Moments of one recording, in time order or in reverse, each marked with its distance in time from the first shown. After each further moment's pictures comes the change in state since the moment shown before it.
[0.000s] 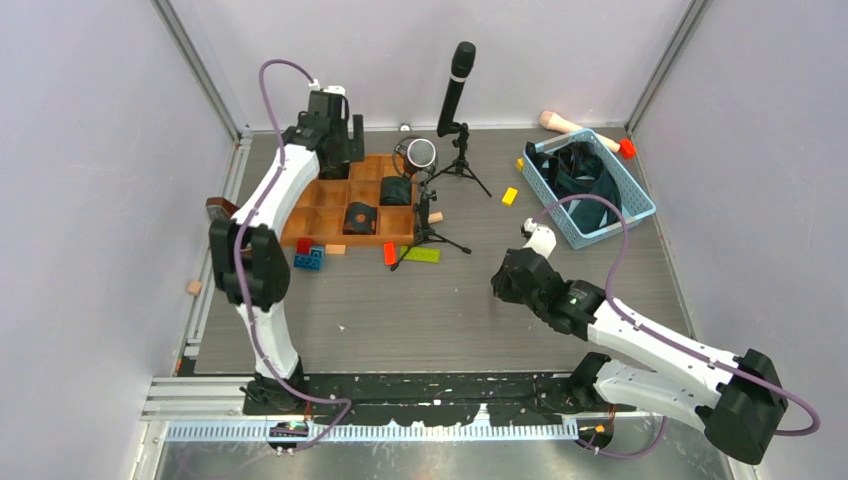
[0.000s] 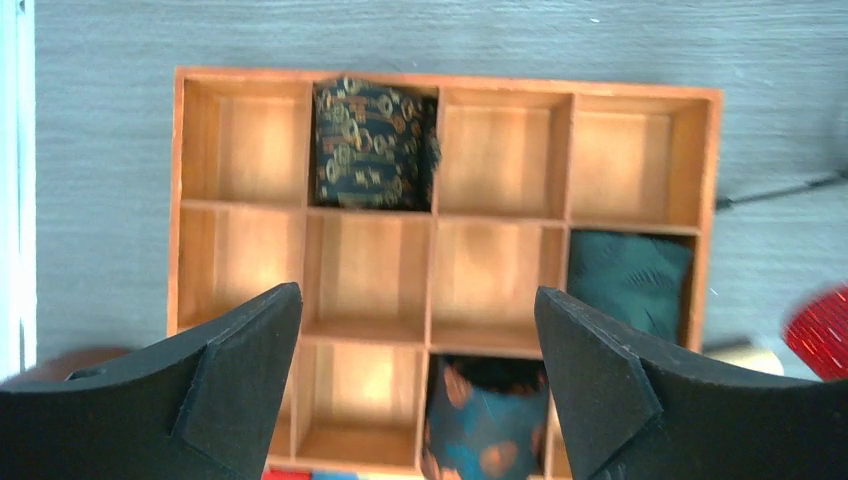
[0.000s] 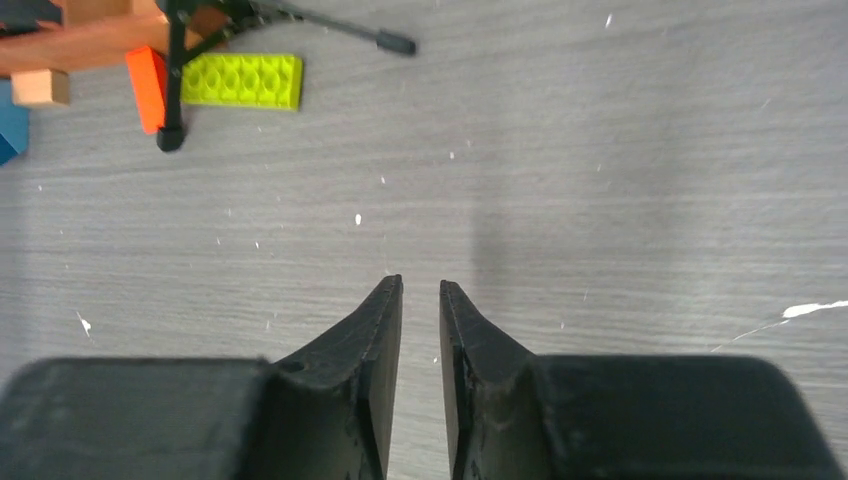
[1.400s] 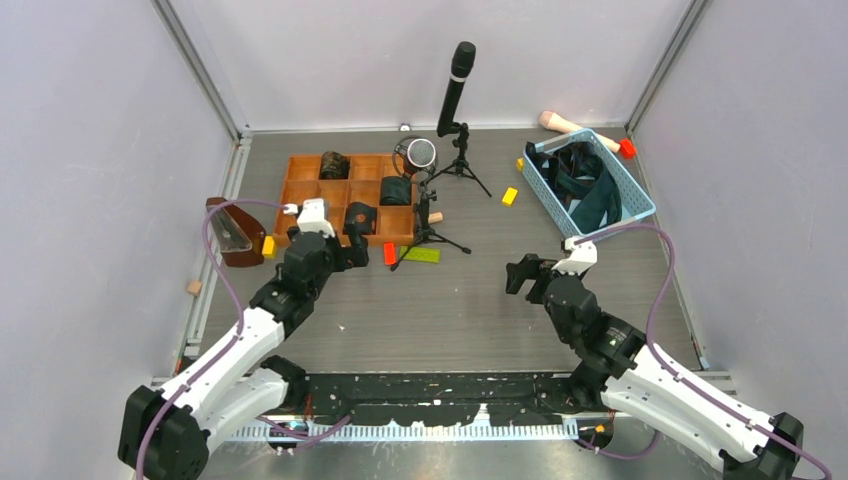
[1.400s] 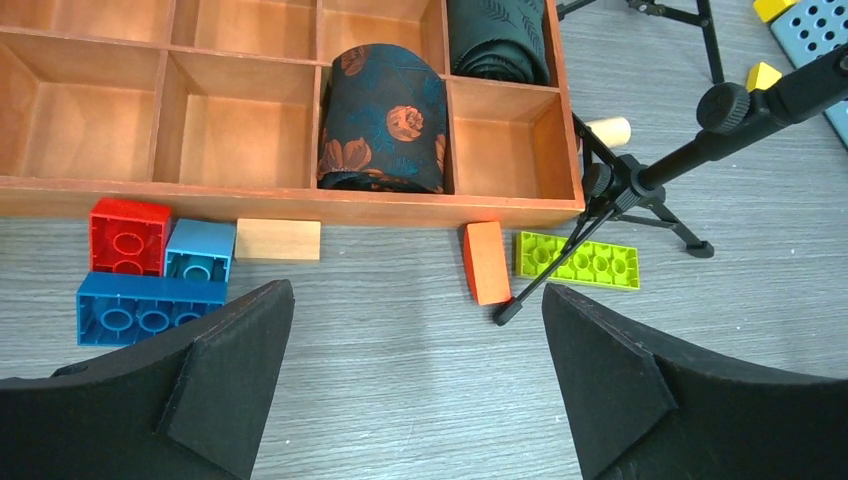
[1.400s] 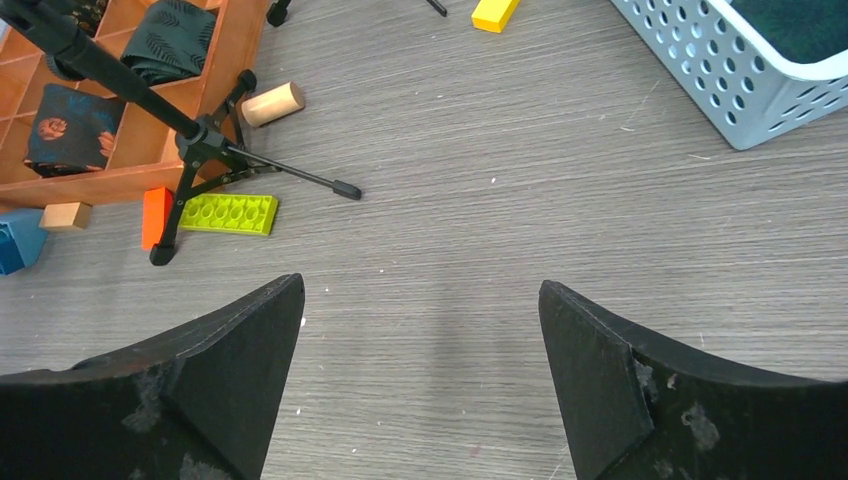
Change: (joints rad) left arm -0.244 -1.081 -1.338 0.604 -0.056 -0.251; right arm 0.000 -0.428 -0.200 0.142 0.270 -0.259
